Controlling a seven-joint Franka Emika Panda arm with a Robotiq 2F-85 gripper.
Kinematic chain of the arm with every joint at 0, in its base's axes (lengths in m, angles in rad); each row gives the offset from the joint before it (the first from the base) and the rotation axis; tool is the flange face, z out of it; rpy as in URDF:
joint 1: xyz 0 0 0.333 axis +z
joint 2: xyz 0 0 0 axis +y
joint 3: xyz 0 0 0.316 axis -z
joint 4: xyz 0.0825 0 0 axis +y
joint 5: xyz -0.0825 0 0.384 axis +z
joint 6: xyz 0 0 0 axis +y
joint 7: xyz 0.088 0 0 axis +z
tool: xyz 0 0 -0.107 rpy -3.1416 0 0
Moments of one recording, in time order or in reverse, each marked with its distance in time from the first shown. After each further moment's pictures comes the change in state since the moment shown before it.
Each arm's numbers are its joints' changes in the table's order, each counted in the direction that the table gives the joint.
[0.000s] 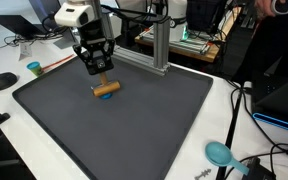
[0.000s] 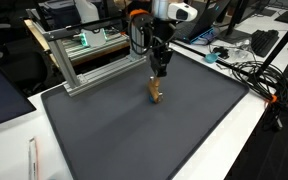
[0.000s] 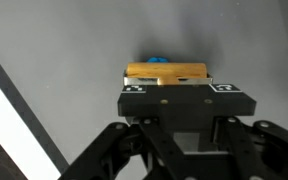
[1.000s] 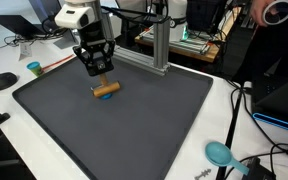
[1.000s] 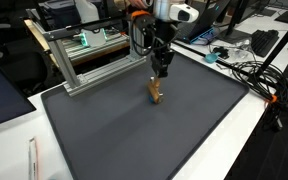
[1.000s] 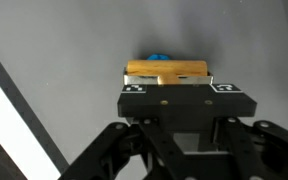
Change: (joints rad) arm 0.000 0.014 -0.005 -0.013 -0.005 0.000 0.001
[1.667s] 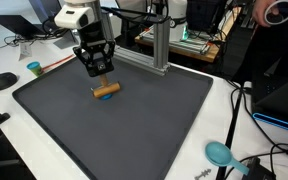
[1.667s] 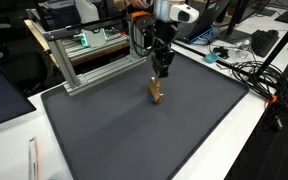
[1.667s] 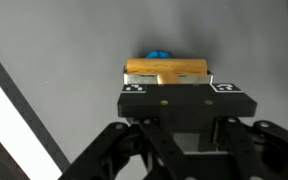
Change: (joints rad) arm -0.011 0.003 -0.012 -0.001 0.013 -0.009 0.000
